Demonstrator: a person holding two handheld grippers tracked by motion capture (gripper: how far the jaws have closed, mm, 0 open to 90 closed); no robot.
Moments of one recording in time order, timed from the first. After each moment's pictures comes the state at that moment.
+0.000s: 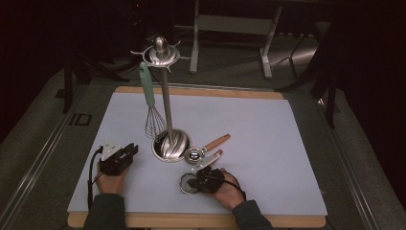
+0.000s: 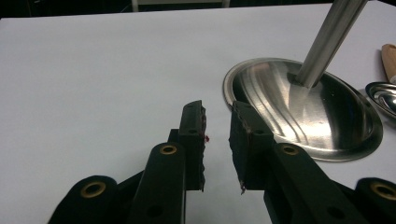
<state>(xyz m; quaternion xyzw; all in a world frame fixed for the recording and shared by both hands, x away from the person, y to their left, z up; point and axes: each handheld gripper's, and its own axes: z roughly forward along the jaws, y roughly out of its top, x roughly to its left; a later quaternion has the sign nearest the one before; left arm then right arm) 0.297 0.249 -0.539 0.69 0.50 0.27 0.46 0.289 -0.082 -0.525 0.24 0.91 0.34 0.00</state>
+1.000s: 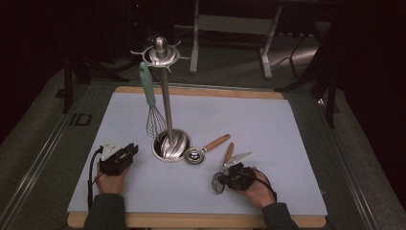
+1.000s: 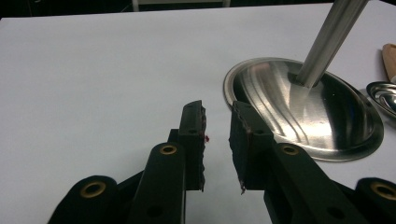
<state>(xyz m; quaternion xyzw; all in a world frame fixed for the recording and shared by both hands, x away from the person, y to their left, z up) 0.298 0.248 -0.539 0.68 0.50 0.27 0.46 0.299 -0.171 -0.517 0.30 0.90 0.31 0.02</state>
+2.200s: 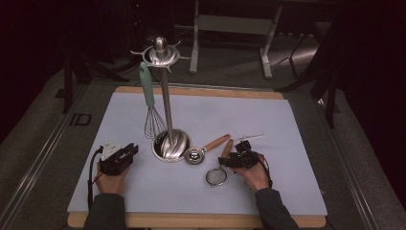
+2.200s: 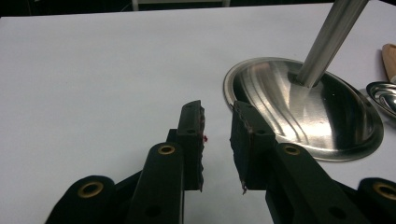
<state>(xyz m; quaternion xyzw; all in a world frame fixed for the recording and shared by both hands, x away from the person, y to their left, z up) 0.298 0.249 -0.539 0.69 0.50 0.27 0.46 0.356 -0.183 -0.514 0.48 0.80 0.35 0.02</state>
